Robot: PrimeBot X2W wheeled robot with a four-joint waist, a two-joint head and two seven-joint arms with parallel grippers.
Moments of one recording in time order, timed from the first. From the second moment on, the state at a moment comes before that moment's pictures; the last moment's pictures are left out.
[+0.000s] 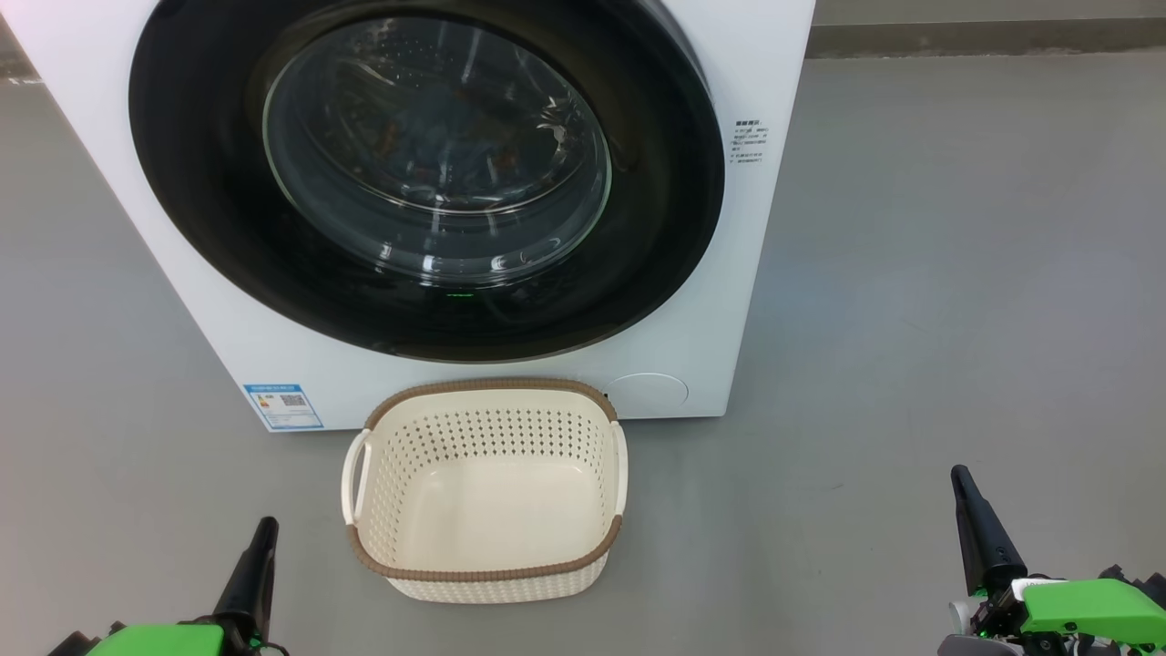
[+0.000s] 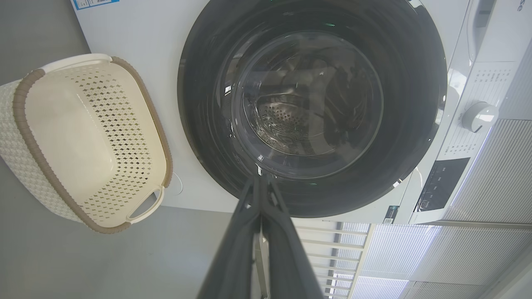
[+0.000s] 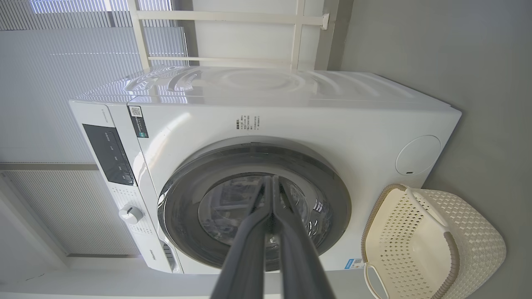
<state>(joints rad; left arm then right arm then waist) -0.07 0.03 0.08 0.26 -1.60 -0.12 0.11 -0.07 -0.04 -0.14 0.27 1.60 0.13 0.11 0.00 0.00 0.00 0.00</state>
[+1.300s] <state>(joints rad) -0.07 0.03 0.08 0.26 -1.60 -0.12 0.11 -0.07 -0.04 -0.14 0.27 1.60 0.13 0.11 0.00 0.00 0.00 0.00</state>
